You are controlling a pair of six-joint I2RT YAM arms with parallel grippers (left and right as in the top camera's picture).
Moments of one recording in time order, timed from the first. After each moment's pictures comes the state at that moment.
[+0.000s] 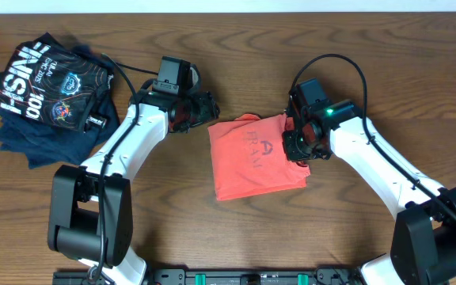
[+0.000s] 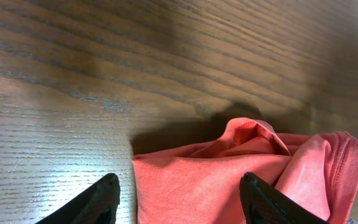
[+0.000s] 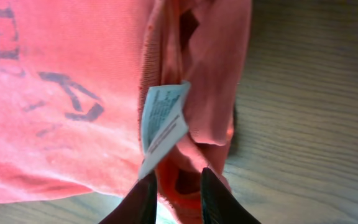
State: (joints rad) left arm -0.25 1.78 1.21 -0.53 0.32 -0.54; right arm 0.41 1.67 1.17 -0.90 -0.10 0.25
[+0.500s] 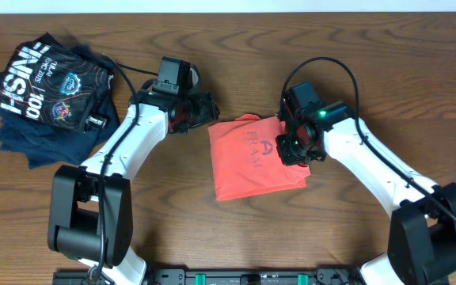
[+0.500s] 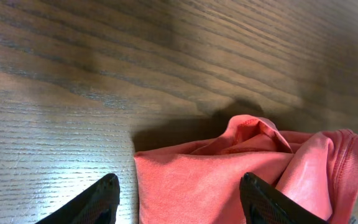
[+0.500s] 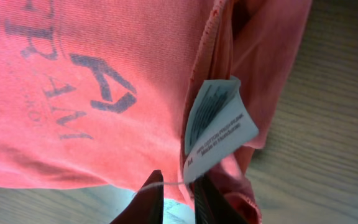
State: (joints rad) left arm -0.25 1.78 1.21 -0.54 0.32 -0.54; right arm 0.44 1.70 1.17 -0.90 -0.13 0.22
